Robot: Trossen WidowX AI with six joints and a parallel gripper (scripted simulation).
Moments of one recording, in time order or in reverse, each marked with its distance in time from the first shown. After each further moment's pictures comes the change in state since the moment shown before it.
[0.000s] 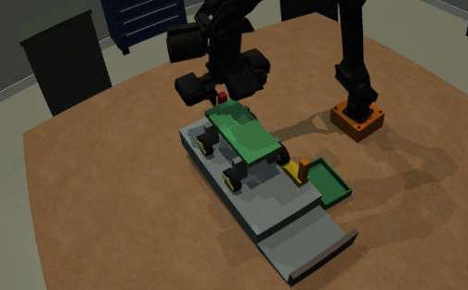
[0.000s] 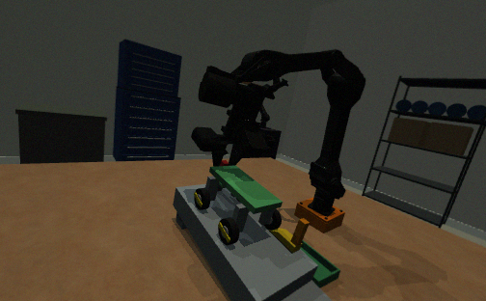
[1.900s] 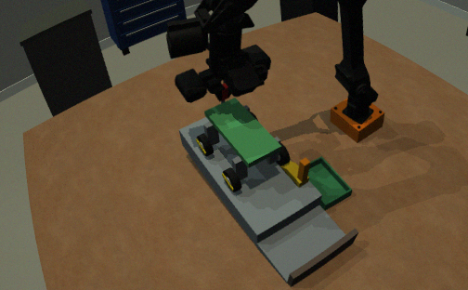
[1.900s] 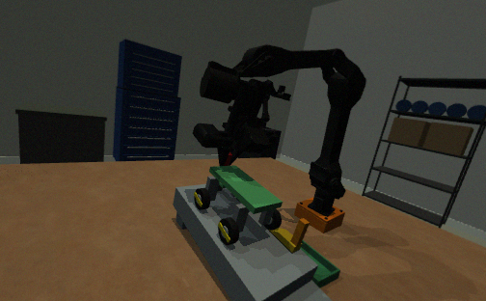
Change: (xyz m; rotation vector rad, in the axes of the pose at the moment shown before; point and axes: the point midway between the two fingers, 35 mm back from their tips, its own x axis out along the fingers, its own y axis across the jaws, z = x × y) arm -0.009 0.002 -0.001 -0.008 -0.008 0.000
